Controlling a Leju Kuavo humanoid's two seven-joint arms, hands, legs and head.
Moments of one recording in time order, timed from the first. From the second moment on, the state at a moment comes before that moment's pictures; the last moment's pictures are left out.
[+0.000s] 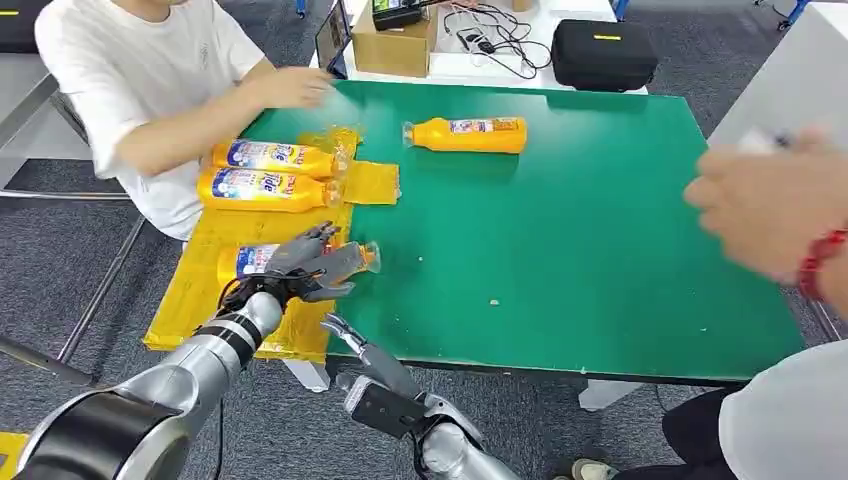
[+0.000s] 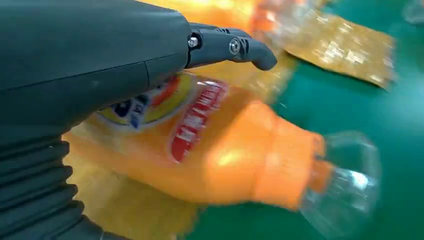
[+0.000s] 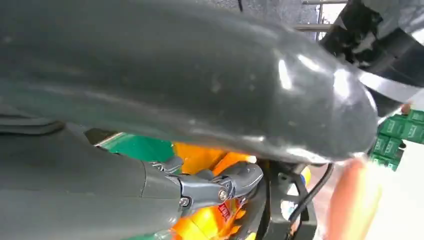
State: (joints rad) left arm -0.76 -0.07 -0.24 -0.38 -0.77 -0.05 -0.17; right arm -0.30 0.30 0.76 -0.82 0.23 -0.03 -0.51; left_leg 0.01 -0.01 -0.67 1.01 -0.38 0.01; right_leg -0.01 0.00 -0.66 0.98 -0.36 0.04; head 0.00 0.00
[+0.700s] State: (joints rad) left arm -0.47 -0.15 -0.25 -1.13 0.16 0.20 -0.31; right arm -0.16 0.24 0.68 -1.11 0.02 -0.19 -0.69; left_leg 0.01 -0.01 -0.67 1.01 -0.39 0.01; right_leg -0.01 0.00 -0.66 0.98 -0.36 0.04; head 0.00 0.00
